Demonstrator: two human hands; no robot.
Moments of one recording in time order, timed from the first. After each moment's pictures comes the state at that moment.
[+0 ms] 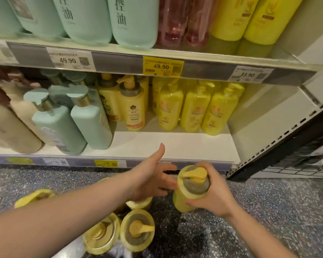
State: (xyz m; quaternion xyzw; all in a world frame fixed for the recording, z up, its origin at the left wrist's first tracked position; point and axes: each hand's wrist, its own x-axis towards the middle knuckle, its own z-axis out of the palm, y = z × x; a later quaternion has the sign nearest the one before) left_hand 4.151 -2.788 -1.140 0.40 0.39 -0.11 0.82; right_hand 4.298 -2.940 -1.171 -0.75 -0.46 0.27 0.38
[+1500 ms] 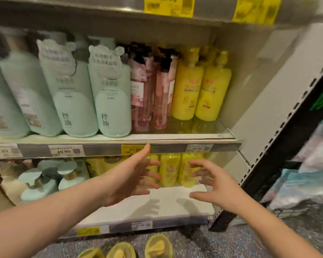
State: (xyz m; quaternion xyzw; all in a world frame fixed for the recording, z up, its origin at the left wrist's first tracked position) left_hand 4.178 -2.741 -0.966 0.56 0.31 0.01 0.77; right_hand 4.366 -2.918 -0.985 -0.73 -0.51 0.23 0.40
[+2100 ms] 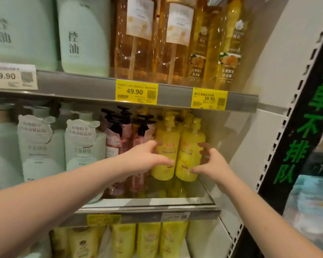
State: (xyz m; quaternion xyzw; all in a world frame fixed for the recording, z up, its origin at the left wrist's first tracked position) left_hand 4.295 -2.719 -0.811 0.85 0.24 0.15 0.44; right_hand 4.496 -2.836 -0.852 -0.75 -0.40 0.12 0.51
